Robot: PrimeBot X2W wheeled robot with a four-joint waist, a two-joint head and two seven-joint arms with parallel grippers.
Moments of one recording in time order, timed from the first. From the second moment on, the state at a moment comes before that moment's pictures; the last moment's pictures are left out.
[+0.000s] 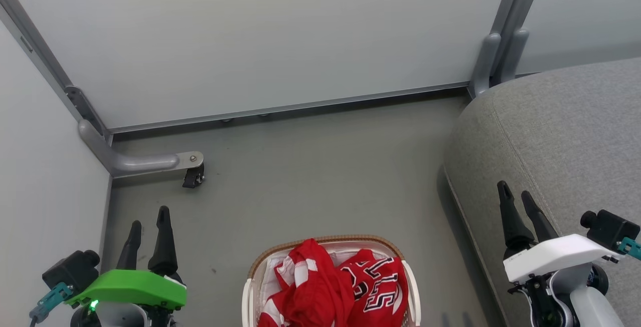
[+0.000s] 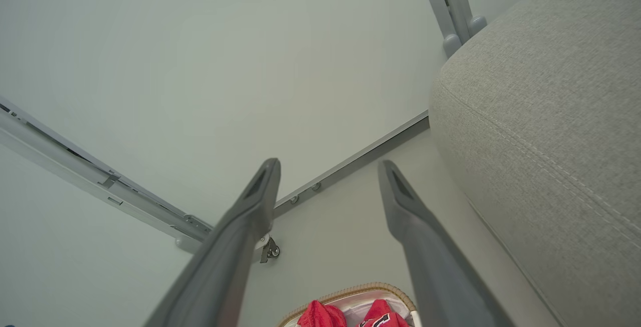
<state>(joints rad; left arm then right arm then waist) -0.07 0.08 0.00 0.30 -0.71 -0.13 -0.10 -0.12 -0.08 0.00 0.25 0.75 0.13 -0.10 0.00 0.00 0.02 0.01</state>
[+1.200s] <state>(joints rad) -0.07 0.08 0.00 0.33 -0.33 -0.12 -0.20 -0.12 -0.08 0.02 0.30 0.36 0.13 -0.19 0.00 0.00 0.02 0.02</state>
